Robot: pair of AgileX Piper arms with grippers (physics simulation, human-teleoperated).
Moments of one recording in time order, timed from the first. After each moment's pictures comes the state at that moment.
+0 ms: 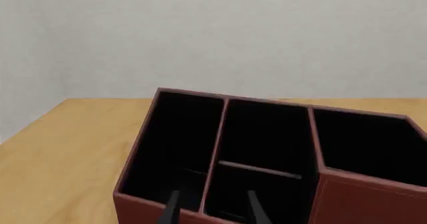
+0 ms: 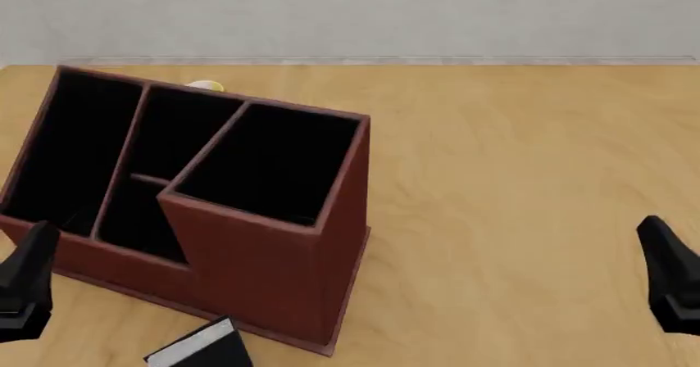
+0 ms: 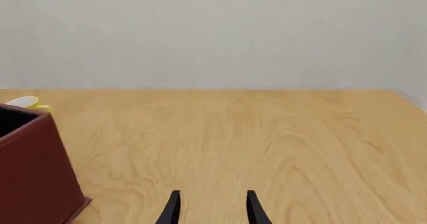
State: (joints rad) left arm 0.00 0.00 0.00 0.00 0.00; right arm 0.02 0.06 -0.06 0.05 0.00
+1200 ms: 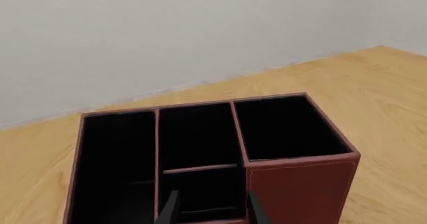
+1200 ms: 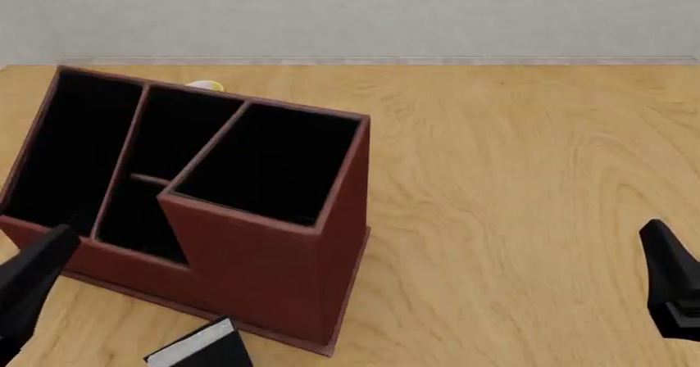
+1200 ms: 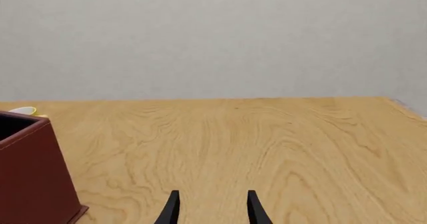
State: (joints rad) left arm -0.34 0.03 -0.26 0.32 0.08; right arm 0.00 0.01 0.00 0.00 0.02
